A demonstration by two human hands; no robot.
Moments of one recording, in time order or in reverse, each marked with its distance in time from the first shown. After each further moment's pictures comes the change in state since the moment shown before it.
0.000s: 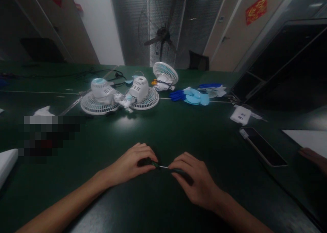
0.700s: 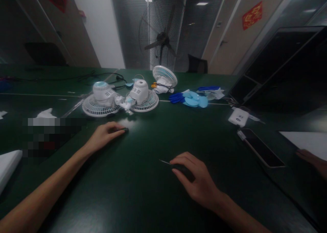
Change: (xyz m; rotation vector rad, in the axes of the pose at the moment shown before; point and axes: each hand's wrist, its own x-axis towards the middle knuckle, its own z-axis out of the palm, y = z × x) left_hand -0.036 -0.092 -0.089 0.033 0.401 -0.432; right_hand -0.004 0.005 0.001 0.071 0.111 0.020
